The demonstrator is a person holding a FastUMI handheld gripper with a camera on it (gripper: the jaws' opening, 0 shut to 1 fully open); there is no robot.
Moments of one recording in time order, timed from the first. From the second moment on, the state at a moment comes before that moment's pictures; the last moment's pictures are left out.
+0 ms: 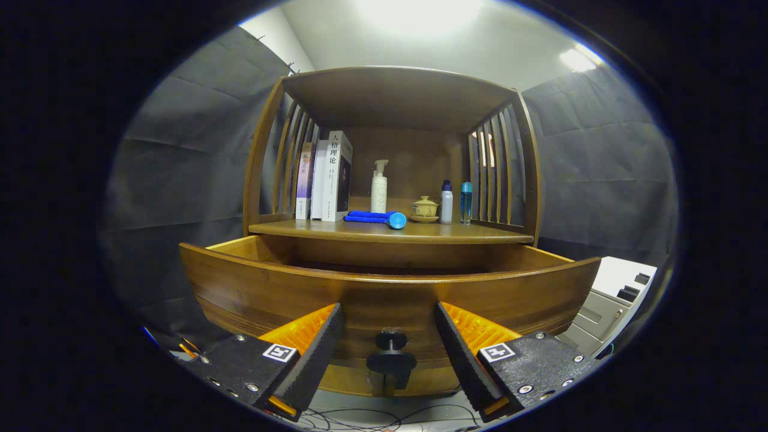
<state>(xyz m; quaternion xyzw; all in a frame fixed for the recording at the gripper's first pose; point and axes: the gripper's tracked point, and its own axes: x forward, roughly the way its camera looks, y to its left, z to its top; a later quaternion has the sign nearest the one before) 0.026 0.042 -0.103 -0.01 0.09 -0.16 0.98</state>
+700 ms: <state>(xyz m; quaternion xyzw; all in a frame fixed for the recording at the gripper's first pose) 0.096 0.013 -0.113 0.00 0.12 -0.15 0.98</state>
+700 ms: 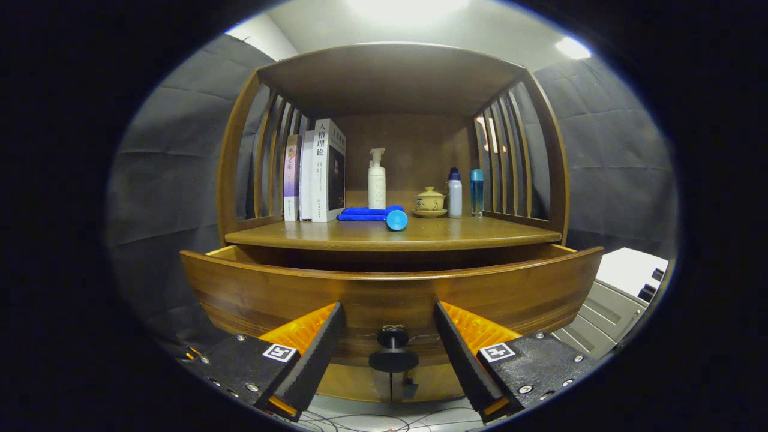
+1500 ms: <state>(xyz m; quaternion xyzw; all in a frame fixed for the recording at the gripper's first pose) 0.160 -0.008 -0.134 0.00 0.13 -0.16 0.98</state>
